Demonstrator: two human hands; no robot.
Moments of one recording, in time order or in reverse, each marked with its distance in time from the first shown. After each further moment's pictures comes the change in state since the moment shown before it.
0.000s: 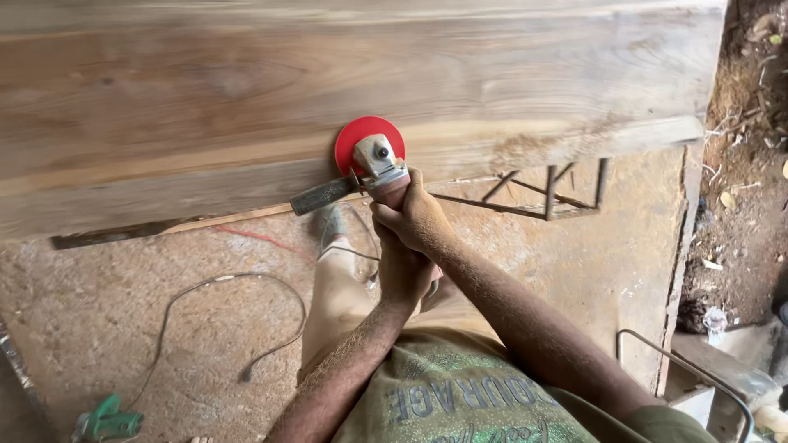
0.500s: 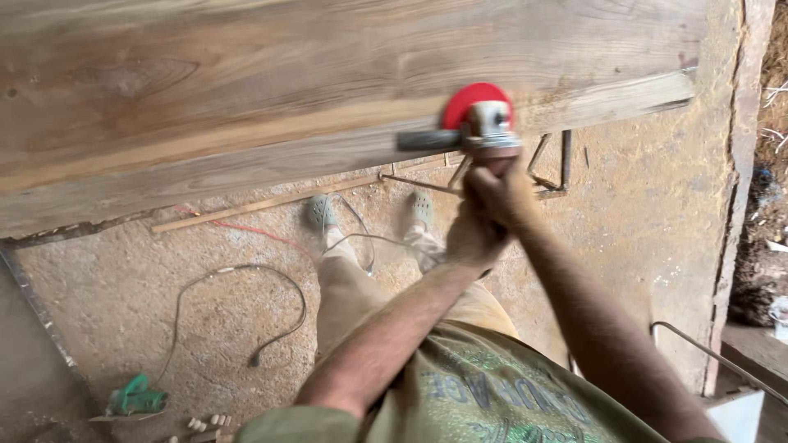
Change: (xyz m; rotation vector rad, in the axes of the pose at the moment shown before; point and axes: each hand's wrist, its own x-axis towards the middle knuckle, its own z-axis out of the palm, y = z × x) left_hand 0.045 0.103 0.216 0.039 -0.327 -0.107; right_hand 0.014 0.232 -0.182 0.261 0.200 0.144
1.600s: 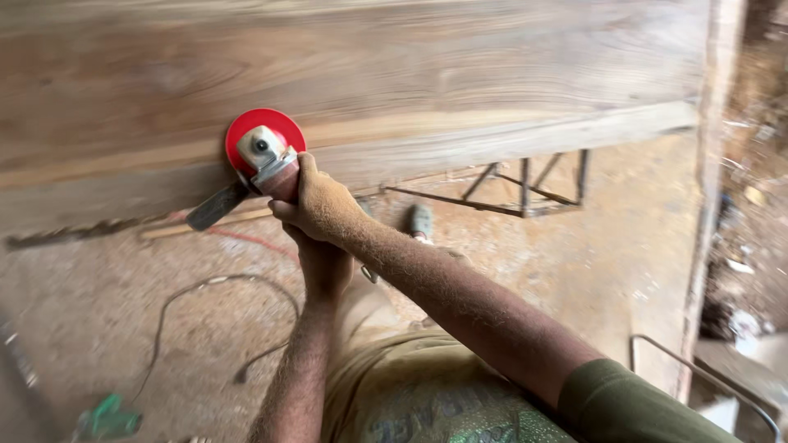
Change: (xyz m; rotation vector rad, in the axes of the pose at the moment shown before) left_hand -0.060 -0.156 -0.191 -0.061 0.589 0.064; right_hand -0.069 -0.189 0.264 -0.212 -0.360 -0.399
